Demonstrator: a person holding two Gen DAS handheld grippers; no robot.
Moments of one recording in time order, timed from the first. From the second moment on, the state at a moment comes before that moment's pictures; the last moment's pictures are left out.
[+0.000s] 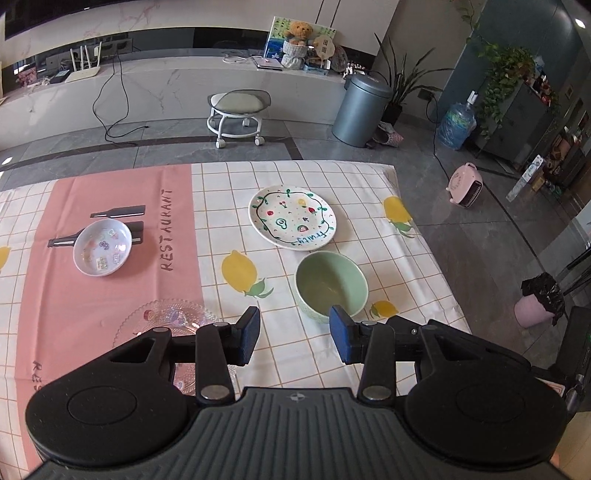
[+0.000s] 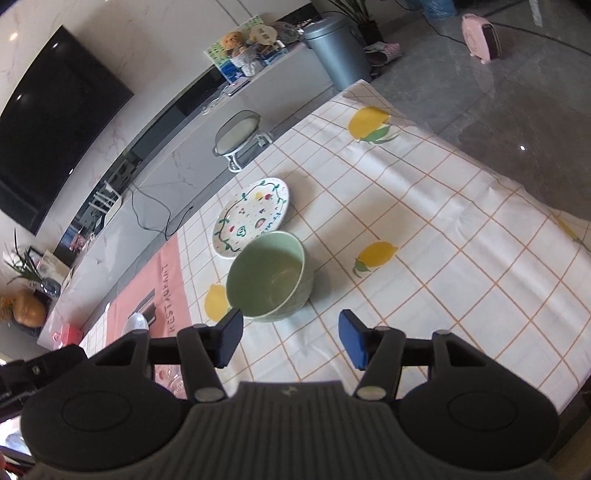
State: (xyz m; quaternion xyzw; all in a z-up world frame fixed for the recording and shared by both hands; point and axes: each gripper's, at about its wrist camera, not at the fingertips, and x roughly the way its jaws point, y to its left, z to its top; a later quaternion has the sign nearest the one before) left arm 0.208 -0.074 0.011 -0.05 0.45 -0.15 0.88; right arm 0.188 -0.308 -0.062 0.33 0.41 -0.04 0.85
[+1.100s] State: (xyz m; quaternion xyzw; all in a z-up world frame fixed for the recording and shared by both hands) left arm 0.312 -0.143 -0.091 0.02 0.53 -0.11 0.84; right arm 0.281 -0.309 -0.117 0.30 0.48 -0.05 0.82
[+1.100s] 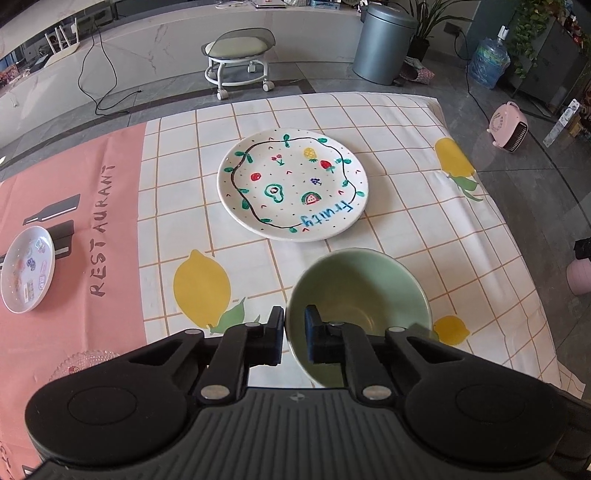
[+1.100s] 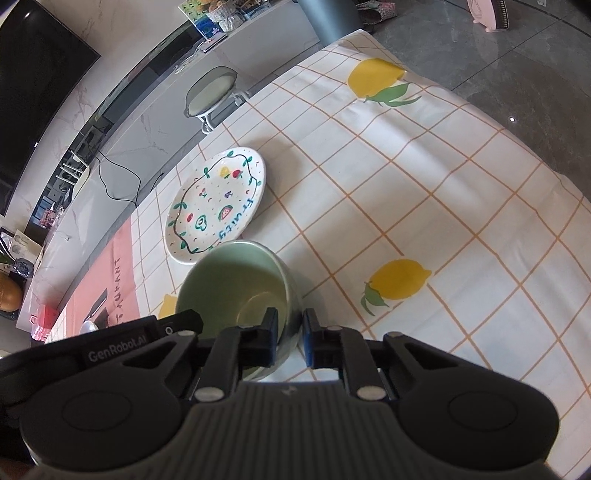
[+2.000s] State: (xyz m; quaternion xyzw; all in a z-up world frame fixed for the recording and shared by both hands) left arm 0.203 -0.072 -0.002 -0.03 0.44 -0.08 0.90; right arm 0.204 -0.261 -0.041 0.29 0.42 0.02 0.86
